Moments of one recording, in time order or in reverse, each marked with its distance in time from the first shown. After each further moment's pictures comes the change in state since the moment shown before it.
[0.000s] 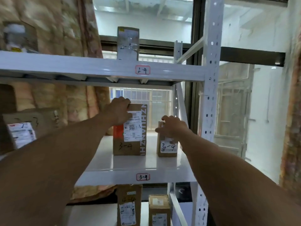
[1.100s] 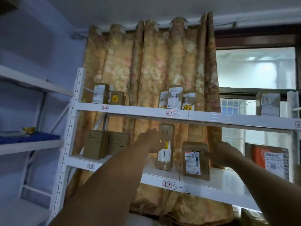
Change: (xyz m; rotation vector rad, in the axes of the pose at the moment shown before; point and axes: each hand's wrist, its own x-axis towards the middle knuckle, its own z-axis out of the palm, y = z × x) left_hand -0.315 -0.386 -0.281 0.206 -0.117 -0.224; right_hand -0.192 -0.485 -0.035 0.090 0.044 -0.132
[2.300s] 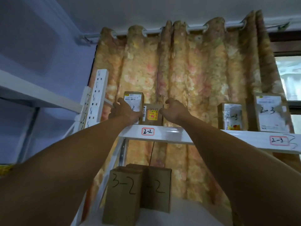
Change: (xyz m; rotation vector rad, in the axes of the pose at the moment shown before) left_hand 0.221 -0.442 -0.069 -0.486 0.500 -0.419; right_hand 0.306 -0.496 0.041 0.365 0.364 -0.289
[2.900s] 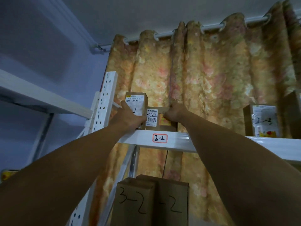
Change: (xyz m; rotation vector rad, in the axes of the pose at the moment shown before) left_hand 0.036 -0.043 0.012 -0.090 0.048 0.125; right_hand 0.102 0.008 0.065 0.056 -0.065 0.046
